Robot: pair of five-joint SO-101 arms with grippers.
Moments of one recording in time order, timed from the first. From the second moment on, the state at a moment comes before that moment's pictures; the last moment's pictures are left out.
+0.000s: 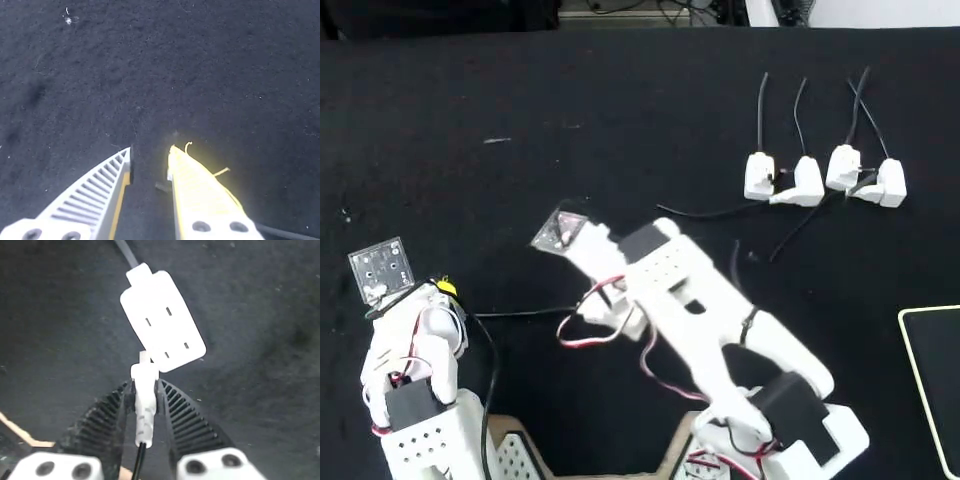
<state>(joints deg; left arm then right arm) -26.5 -104.1 90.9 60.3 -2.5 -33.1 -11.6 37.7 72.6 27.3</state>
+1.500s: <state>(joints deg) 3.8 -104.1 94.4 68.8 -19.7 -26.9 17.3 -4.6 95.6 10.4</state>
